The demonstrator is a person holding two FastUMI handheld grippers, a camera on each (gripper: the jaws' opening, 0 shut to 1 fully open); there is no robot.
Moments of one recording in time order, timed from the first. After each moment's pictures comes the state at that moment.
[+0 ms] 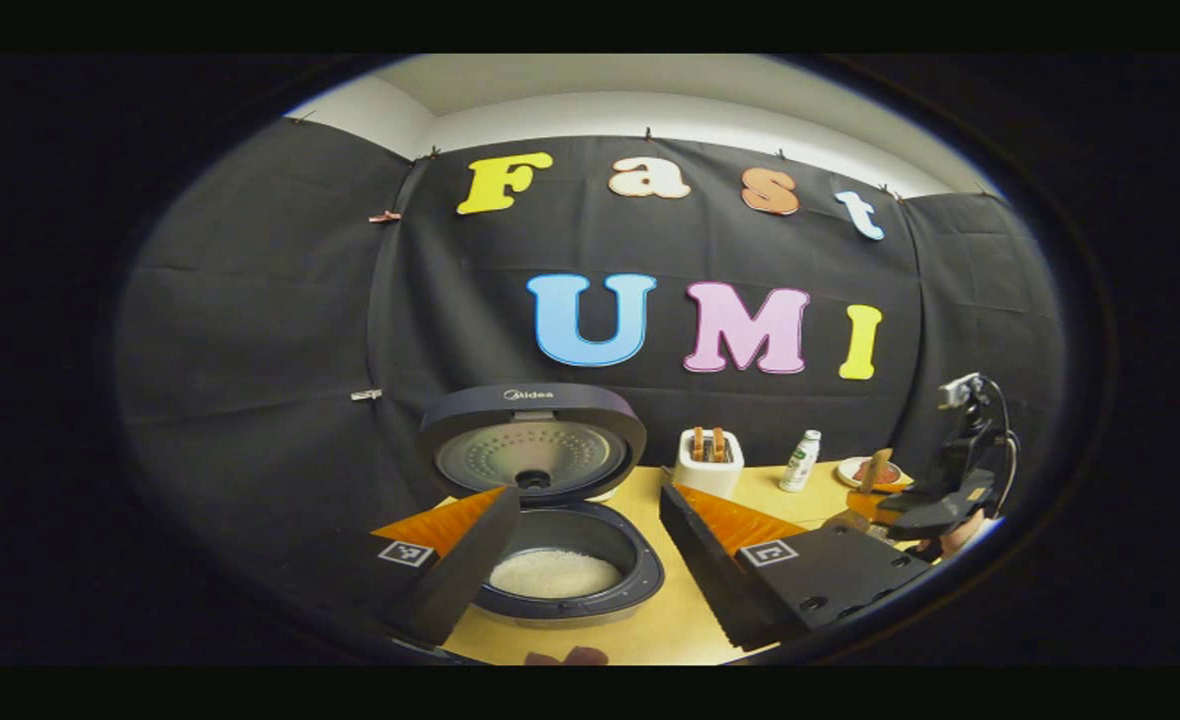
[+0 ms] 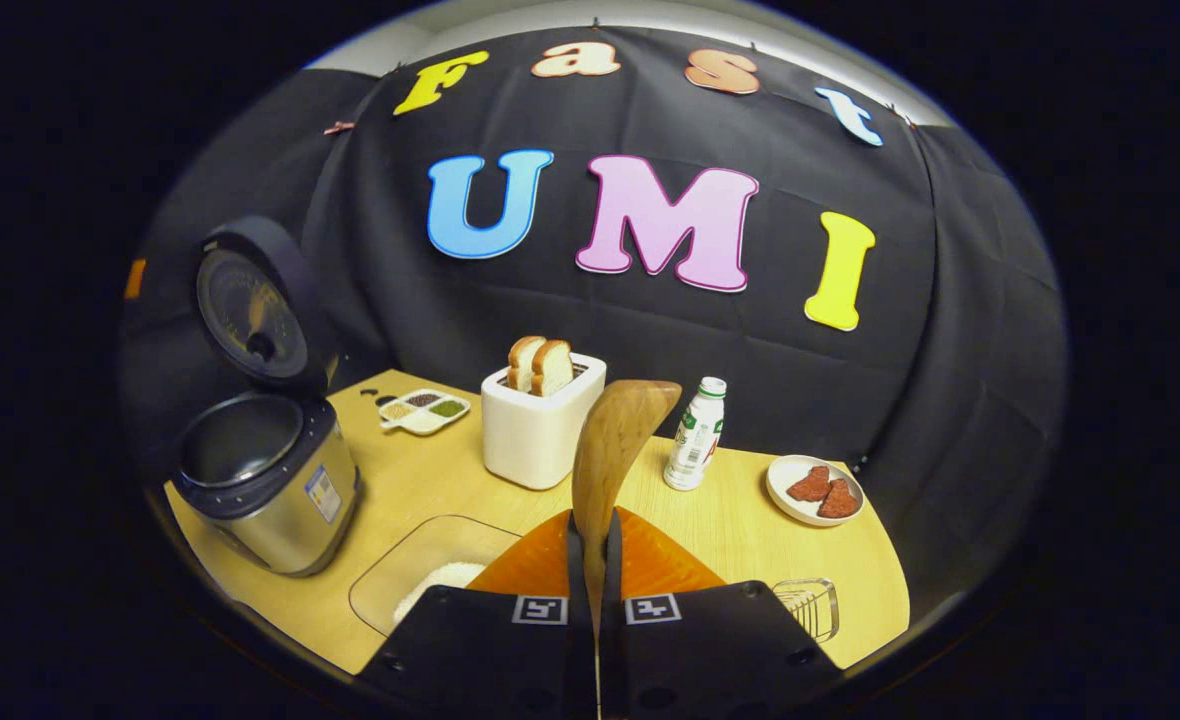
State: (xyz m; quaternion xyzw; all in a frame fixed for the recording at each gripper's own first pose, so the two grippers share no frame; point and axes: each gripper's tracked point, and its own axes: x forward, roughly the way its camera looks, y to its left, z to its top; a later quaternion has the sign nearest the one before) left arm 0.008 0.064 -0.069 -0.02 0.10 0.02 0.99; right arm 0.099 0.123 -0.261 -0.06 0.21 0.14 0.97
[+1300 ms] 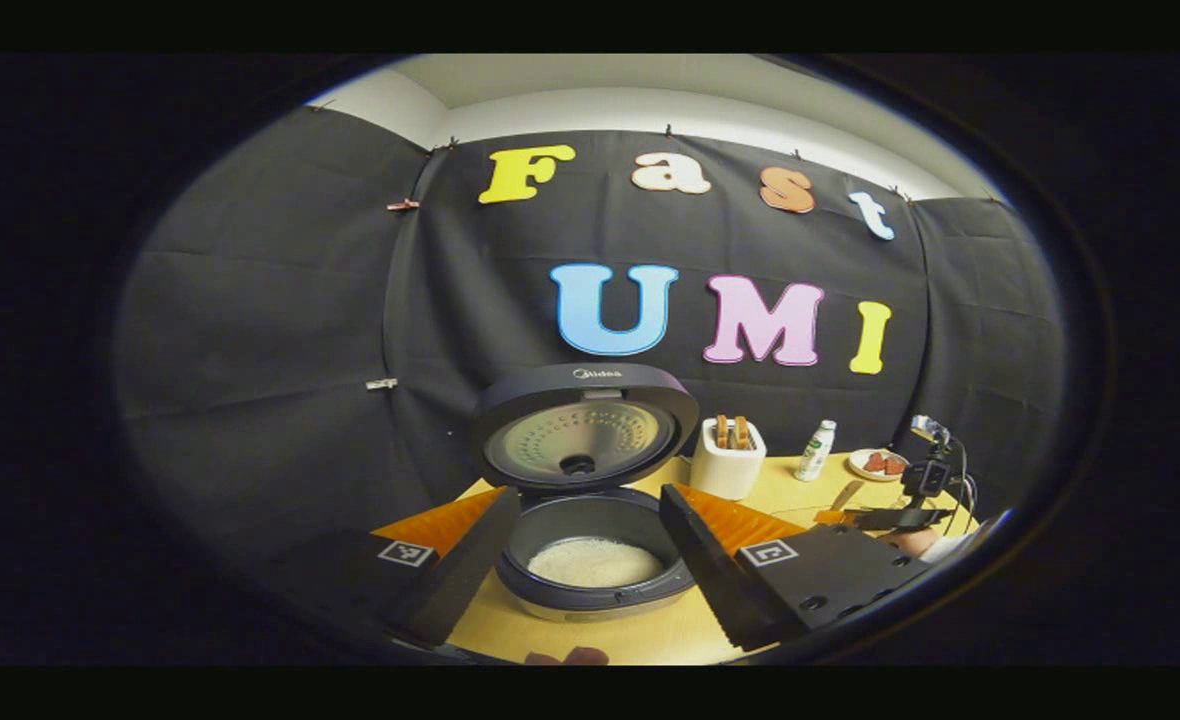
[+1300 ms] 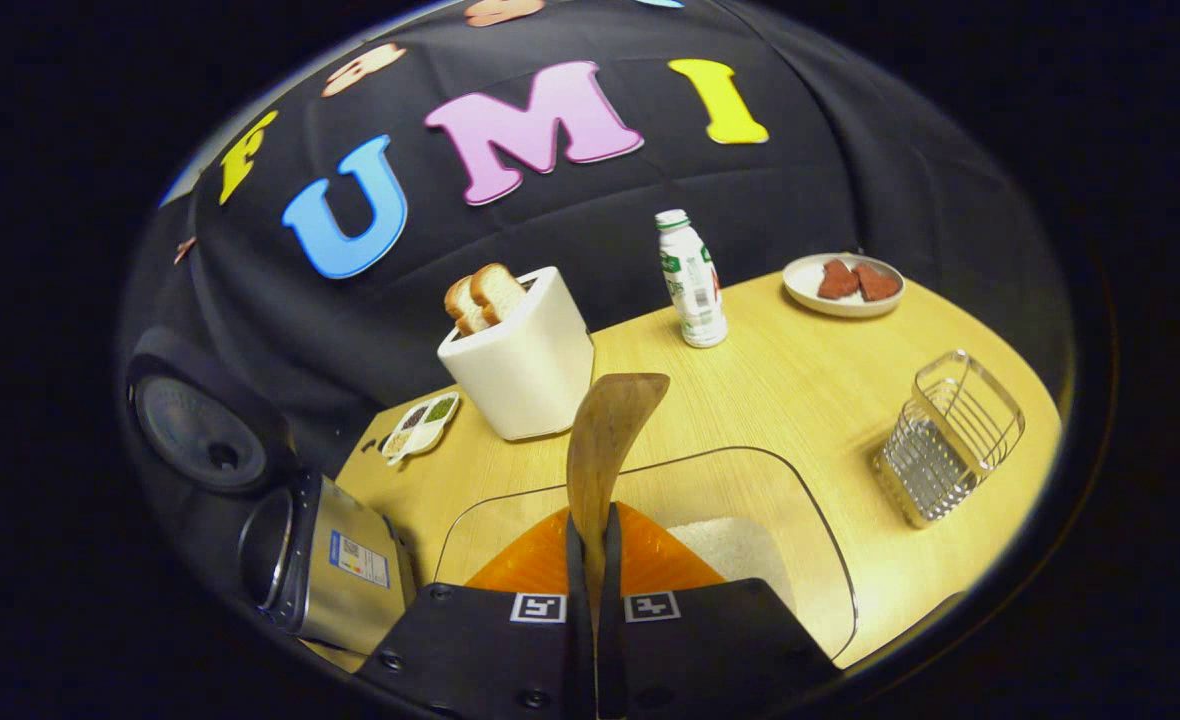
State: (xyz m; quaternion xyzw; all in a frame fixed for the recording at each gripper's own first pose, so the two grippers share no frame) left arm -0.012 0.113 -0.084 -0.03 0.11 0.03 0.99; right arm 0.092 0.159 -0.348 0.25 0.34 0.03 0.90
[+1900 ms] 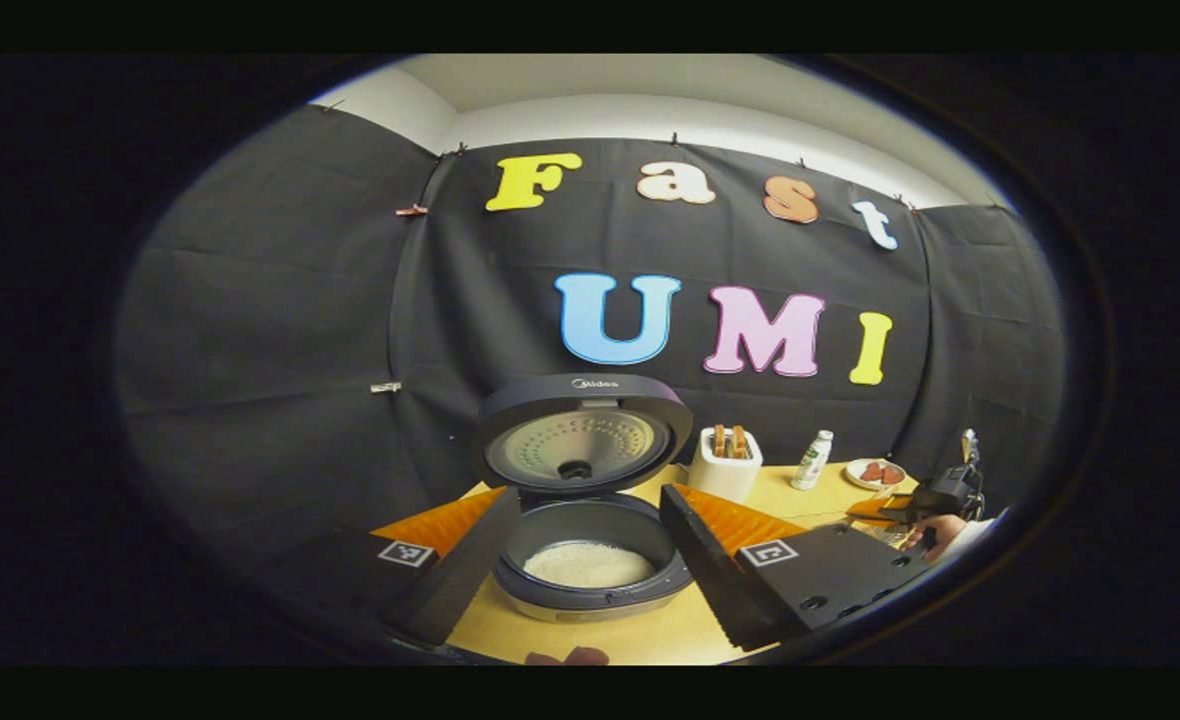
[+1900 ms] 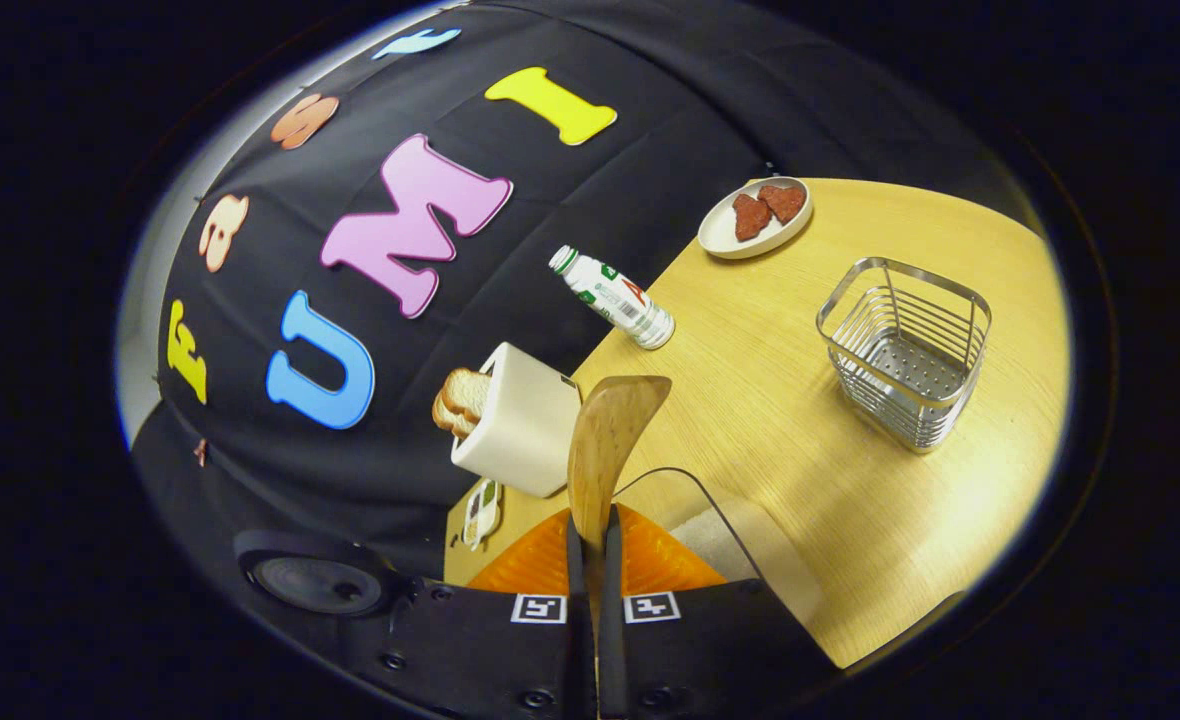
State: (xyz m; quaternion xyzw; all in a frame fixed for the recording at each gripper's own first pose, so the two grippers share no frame) left arm -0.022 0.106 -0.075 -0.04 0.09 0.04 0.99; right arm 0.094 0.099 -0.307 0.47 0.31 -0.02 0.82
